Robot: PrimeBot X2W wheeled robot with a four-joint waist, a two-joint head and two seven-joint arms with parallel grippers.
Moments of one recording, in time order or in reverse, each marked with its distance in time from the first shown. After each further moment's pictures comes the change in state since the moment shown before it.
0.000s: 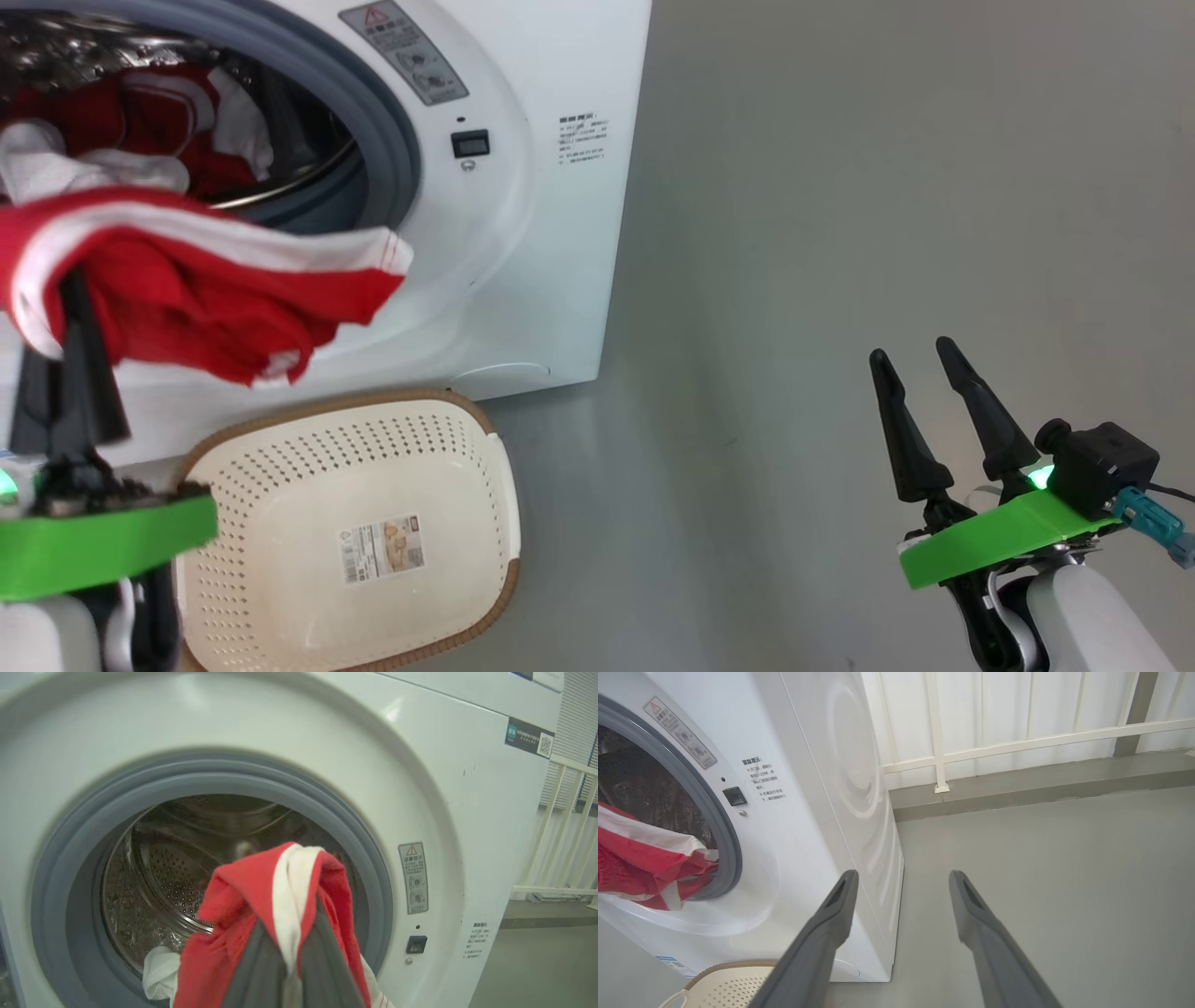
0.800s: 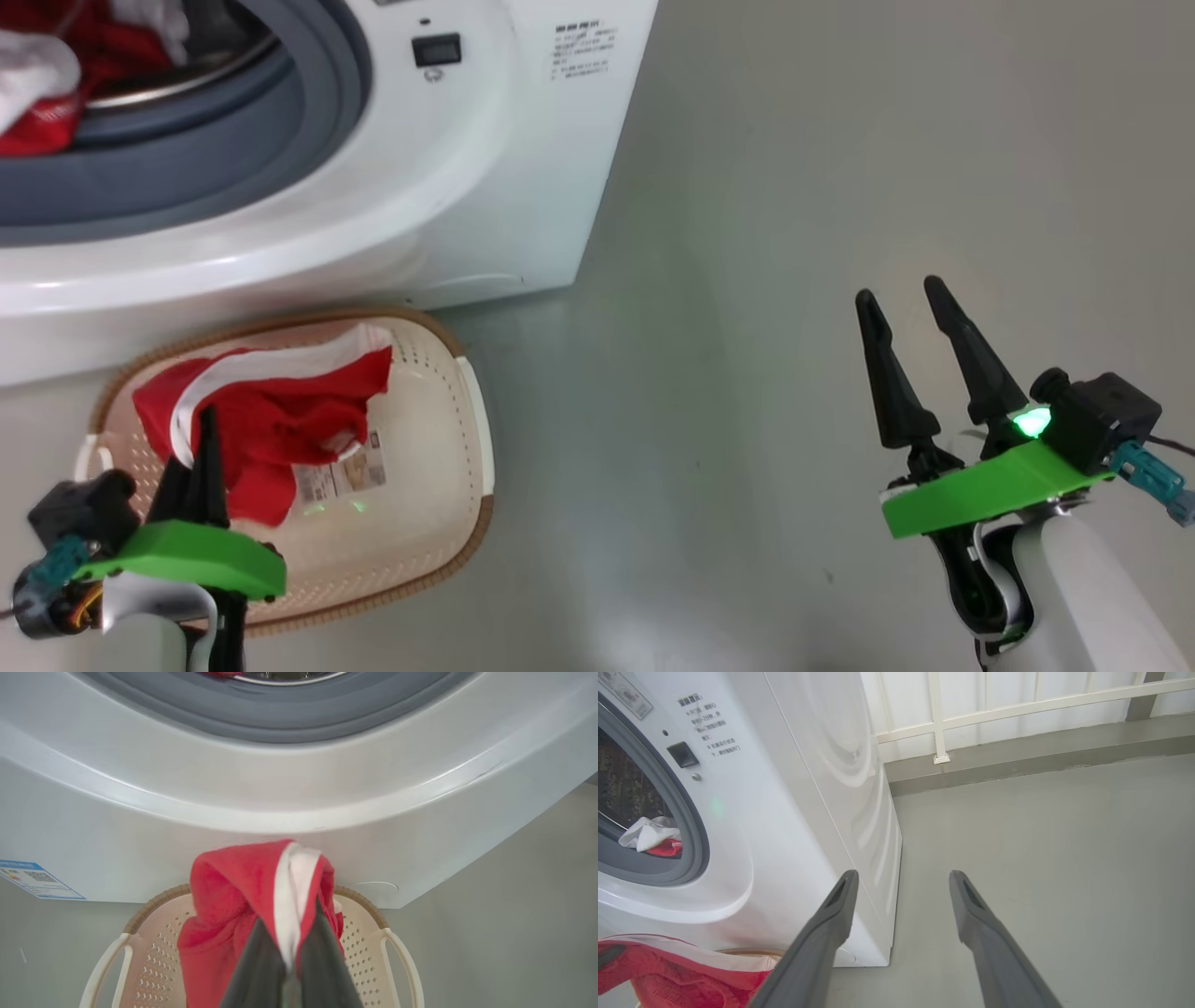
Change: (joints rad) left arm -0.048 0.000 -0.051 0.593 0.012 0.000 0.001; right arm -0.083 0.030 0.006 -0.023 0.000 0.000 0.000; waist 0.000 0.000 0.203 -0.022
